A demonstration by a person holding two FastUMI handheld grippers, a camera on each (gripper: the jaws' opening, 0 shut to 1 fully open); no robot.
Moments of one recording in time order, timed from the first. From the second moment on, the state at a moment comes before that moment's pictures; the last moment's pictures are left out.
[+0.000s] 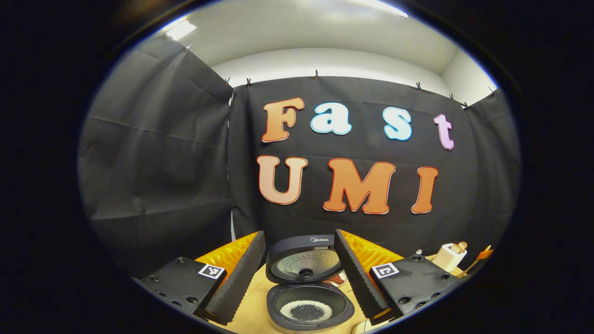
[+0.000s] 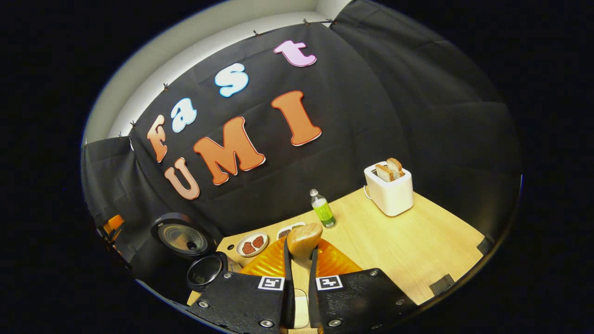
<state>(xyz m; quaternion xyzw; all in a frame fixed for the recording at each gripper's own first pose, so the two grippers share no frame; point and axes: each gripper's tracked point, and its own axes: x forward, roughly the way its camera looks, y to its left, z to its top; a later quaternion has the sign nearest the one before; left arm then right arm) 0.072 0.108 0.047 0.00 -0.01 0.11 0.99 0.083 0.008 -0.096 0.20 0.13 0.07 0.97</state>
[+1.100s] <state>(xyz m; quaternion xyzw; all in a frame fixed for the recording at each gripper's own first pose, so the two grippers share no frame) 0.043 0.104 0.046 0.05 0.00 0.16 0.99 0.082 -0.011 -0.219 0.19 0.23 0.06 0.95</state>
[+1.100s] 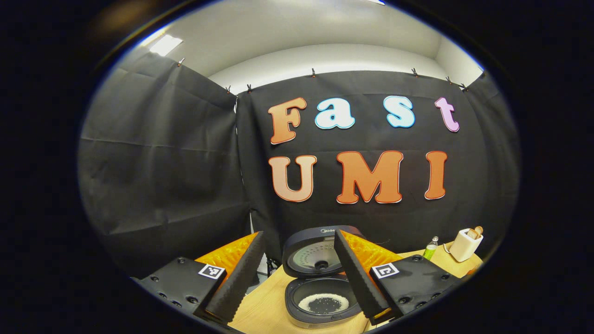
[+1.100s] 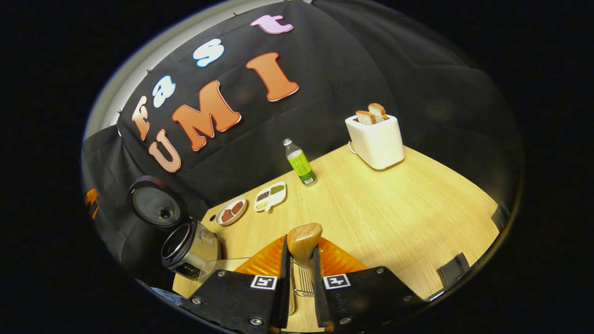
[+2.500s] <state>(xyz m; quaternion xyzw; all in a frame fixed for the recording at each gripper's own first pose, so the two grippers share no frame) 0.270 0.089 -0.010 -0.02 0.13 0.10 0.99 0.078 -0.001 -0.061 0.04 0.11 0.06 0.99</state>
